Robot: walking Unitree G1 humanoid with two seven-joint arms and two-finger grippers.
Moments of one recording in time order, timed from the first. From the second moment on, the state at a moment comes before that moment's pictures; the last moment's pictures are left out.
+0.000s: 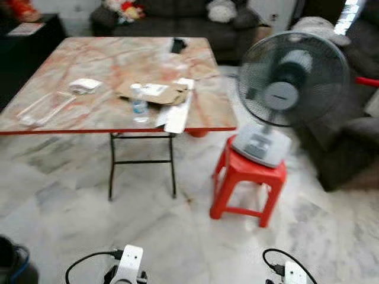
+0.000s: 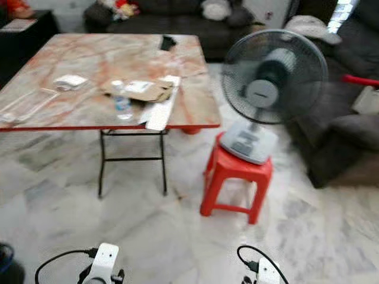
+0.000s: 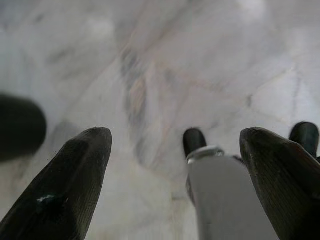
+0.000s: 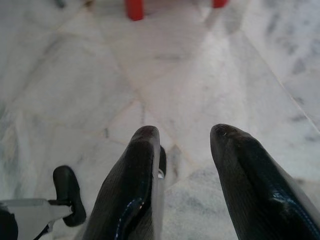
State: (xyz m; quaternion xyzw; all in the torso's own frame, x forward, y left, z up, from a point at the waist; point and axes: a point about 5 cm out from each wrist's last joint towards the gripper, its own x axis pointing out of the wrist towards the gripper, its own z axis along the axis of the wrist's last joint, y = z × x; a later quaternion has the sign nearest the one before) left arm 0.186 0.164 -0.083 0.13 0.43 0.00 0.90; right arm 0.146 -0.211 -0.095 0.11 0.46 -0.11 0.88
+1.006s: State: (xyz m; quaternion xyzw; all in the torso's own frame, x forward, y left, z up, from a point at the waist) left arm 0.191 0.160 -0.081 0.11 0.42 0.00 0.90; right arm 0.161 -0.233 -0.083 0.10 0.43 -0.11 0.89
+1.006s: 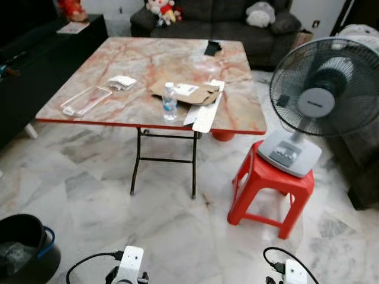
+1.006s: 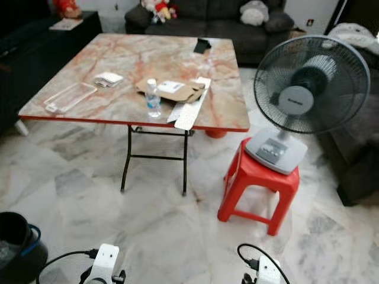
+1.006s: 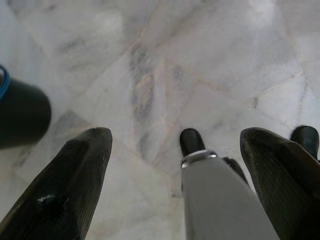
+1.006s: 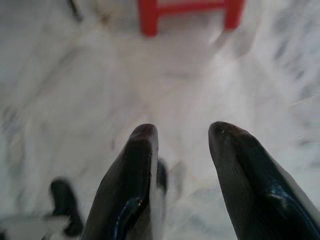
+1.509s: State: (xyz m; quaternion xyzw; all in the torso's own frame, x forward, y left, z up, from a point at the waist) left arm 0.187 0.162 -0.083 0.11 0.43 0.01 0.90; right arm 0.154 -0.240 -0.085 0.09 0.44 -0.12 0.89
